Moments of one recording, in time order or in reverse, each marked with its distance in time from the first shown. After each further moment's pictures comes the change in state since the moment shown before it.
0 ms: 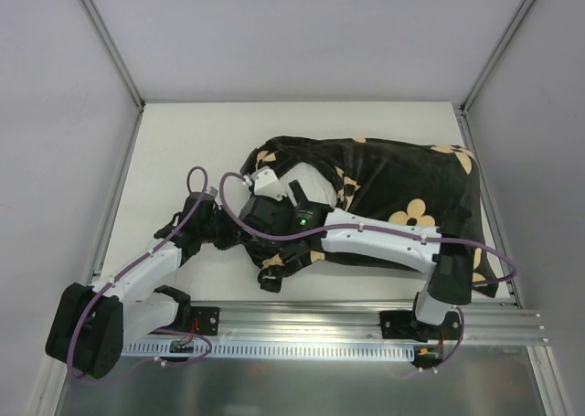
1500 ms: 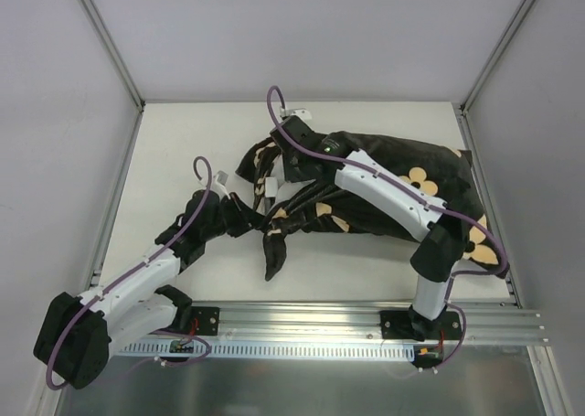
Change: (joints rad) left arm -0.137 -0.086 0.021 0.199 -0.030 -0.034; right arm -0.368 0.122 0.278 -0.085 -0.340 0.066
